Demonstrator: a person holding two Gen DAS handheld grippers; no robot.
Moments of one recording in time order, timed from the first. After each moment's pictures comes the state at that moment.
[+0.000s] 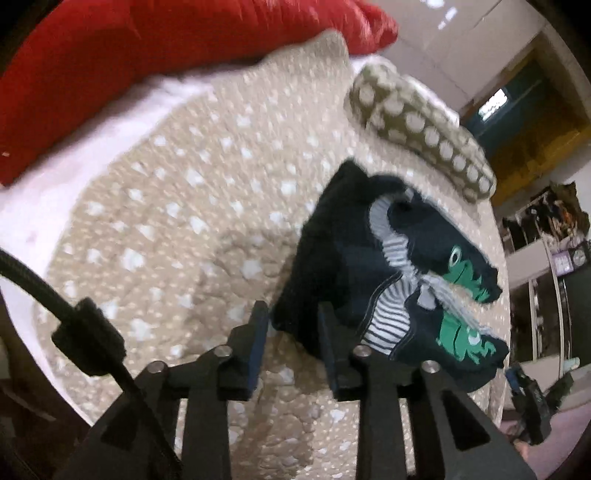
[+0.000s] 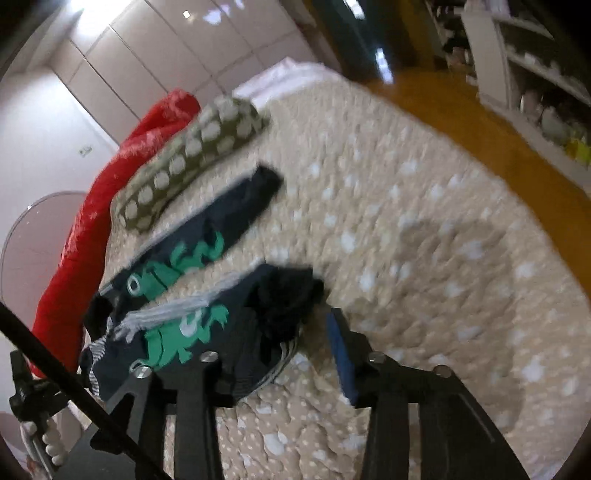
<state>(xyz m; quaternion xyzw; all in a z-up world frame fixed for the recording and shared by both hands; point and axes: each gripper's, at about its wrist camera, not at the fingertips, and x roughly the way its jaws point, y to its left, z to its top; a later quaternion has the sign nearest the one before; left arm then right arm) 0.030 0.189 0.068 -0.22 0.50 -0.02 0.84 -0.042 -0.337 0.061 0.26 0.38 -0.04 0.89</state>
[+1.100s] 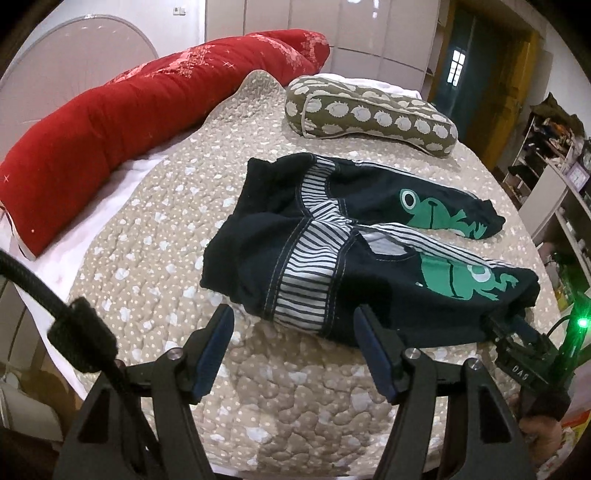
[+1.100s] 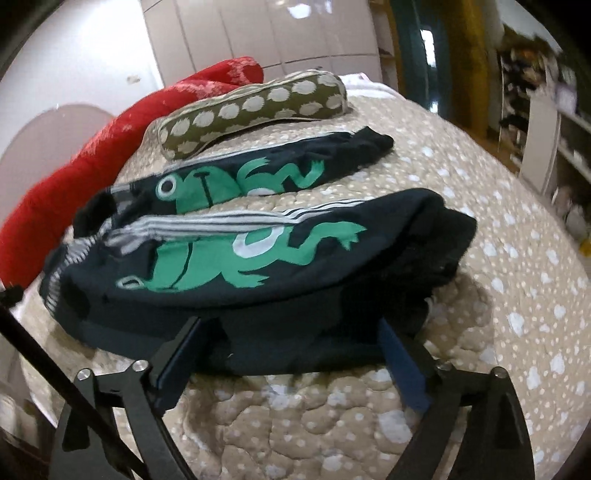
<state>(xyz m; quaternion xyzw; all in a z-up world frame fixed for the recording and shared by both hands) -0.026 0.080 0.080 -0.03 0.44 -0.02 0.90 -0.030 -0.211 0.007 0.08 0.39 0.00 0.92</state>
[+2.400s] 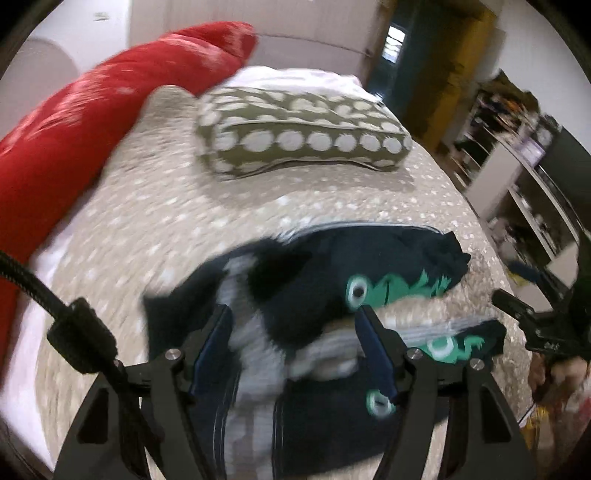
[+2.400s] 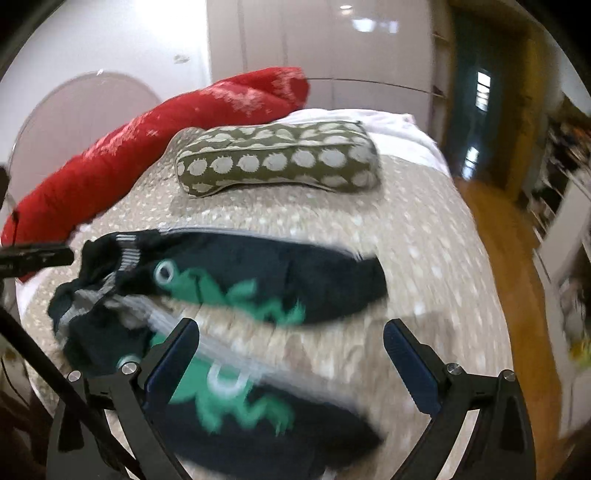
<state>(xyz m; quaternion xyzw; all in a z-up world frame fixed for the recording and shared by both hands) 0.140 0.038 0.110 -0.01 0.47 -0.17 0.87 0.091 -0.252 0.105 -0.02 0.40 0.10 0.91</state>
